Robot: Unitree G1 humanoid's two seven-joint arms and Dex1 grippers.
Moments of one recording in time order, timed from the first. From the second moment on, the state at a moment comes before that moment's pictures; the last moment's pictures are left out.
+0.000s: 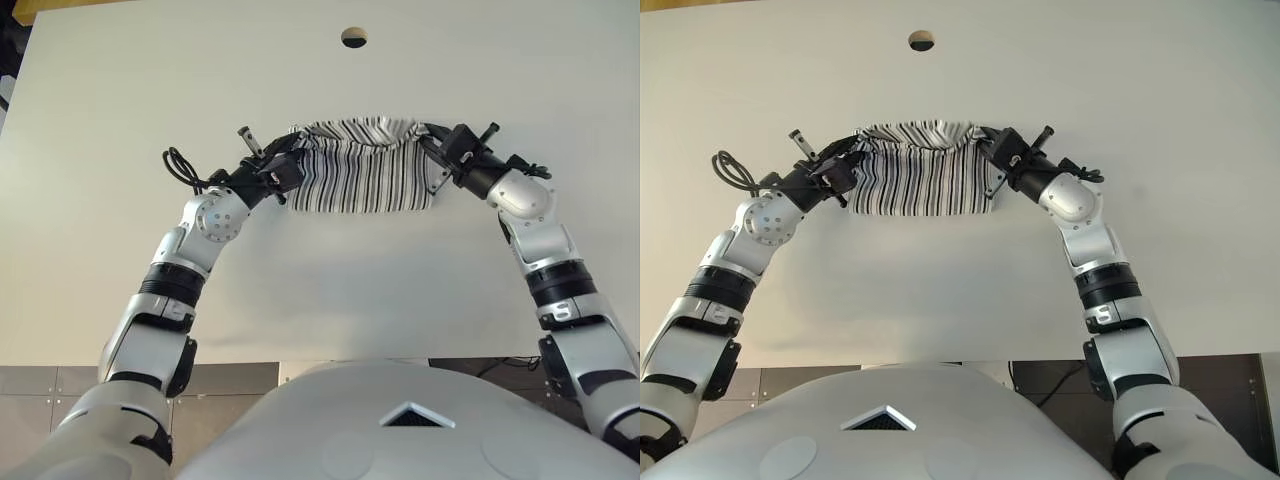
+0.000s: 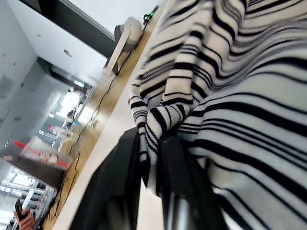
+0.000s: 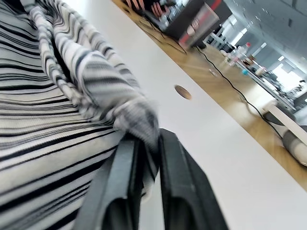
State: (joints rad) left arm -0.32 0.48 -0.33 0.63 0.41 -0.56 -0.15; right arm -0.36 -0.40 0.29 0.49 -0.09 -0.31 0.46
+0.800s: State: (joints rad) left arm -0.49 0.41 -0.21 1.03 0.43 -0.44 0.28; right arm -0.63 -0.07 0.37 0.94 -0.24 -0.29 0.40
